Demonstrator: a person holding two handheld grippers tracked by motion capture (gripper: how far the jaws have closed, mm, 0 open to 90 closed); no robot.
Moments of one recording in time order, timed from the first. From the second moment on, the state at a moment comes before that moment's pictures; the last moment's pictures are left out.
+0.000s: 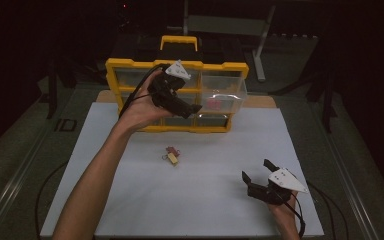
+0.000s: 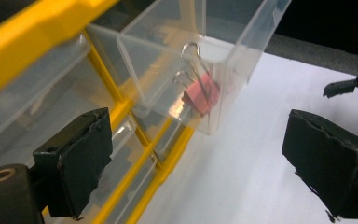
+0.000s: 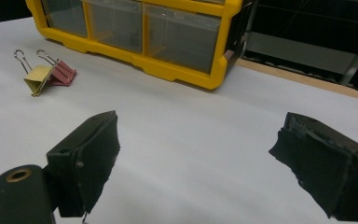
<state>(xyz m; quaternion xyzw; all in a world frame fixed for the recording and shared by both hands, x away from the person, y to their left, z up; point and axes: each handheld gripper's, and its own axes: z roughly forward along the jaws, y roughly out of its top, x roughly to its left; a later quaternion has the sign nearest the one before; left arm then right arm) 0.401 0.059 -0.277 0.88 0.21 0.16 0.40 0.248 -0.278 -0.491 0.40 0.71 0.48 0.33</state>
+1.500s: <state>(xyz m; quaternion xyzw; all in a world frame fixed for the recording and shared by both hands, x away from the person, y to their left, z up) 0.394 0.079 -0.343 0.88 0.24 0.13 0.38 0.248 -0.277 -0.491 0.40 0.71 0.48 0.33</state>
